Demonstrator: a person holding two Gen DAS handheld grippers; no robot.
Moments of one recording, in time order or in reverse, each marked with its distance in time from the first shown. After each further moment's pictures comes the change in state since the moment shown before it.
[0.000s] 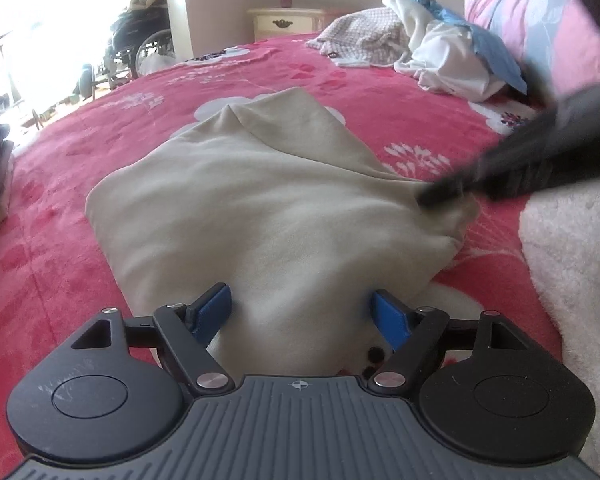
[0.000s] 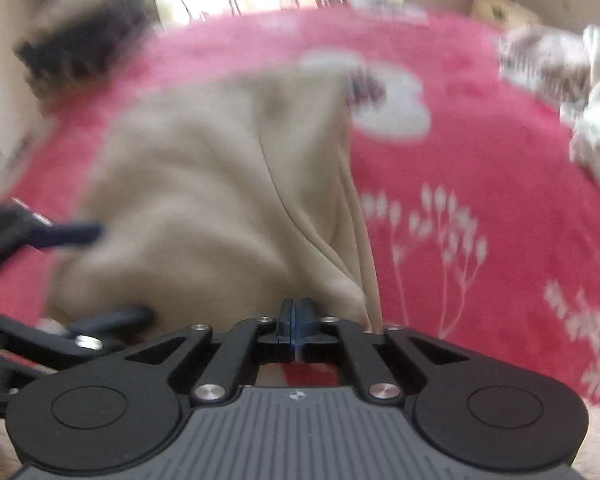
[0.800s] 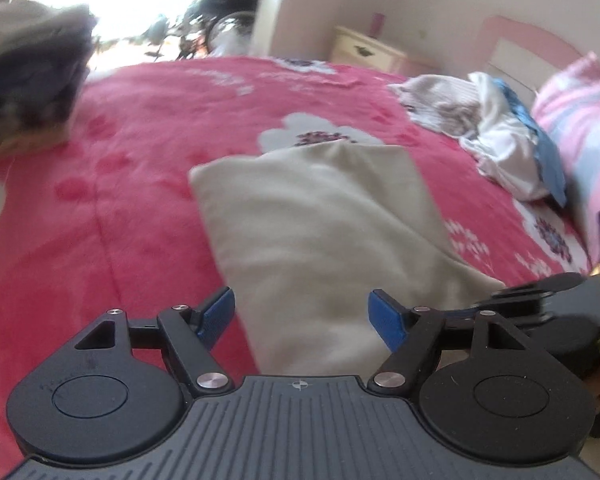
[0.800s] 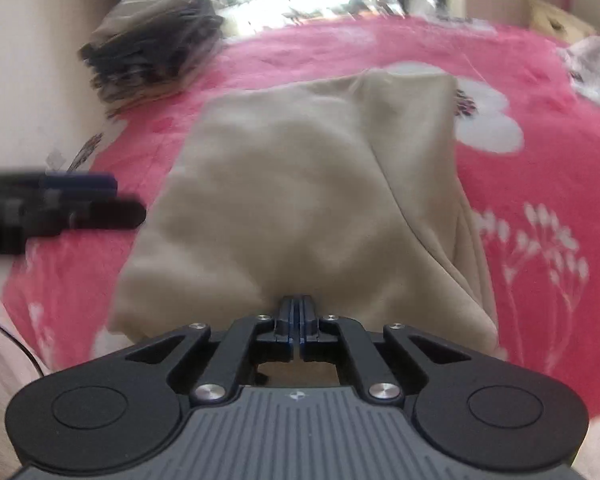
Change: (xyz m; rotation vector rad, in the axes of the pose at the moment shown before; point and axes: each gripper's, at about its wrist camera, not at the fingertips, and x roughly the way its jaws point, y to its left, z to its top) left arm -0.036 0.085 0.000 -0.388 -0.040 -0.009; right arm 0.039 0.025 -0.008 -0.014 0.038 0.170
